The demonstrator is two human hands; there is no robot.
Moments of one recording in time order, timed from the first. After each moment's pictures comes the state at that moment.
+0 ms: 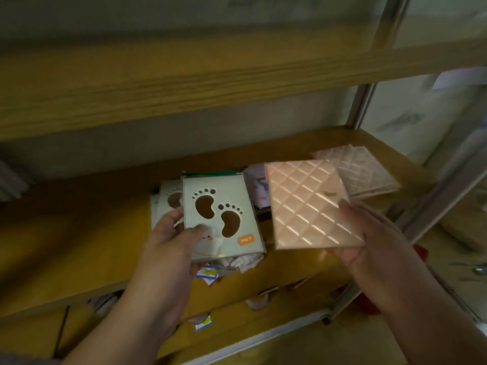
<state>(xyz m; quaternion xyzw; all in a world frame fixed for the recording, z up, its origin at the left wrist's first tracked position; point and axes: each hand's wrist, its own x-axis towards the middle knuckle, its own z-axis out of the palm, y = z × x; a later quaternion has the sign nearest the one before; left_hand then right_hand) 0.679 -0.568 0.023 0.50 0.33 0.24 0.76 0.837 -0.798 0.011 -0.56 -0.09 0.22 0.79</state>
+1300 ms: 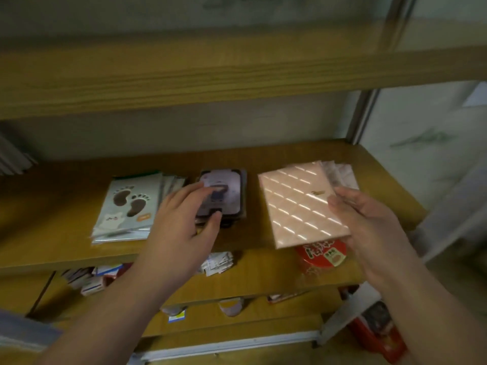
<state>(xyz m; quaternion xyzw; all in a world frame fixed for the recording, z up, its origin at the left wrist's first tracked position) 0.777 -0.650 0.030 0.91 0.28 0.24 0.20 0.984 -0.856 0.010 -0.67 -0.16 0.23 0.68</state>
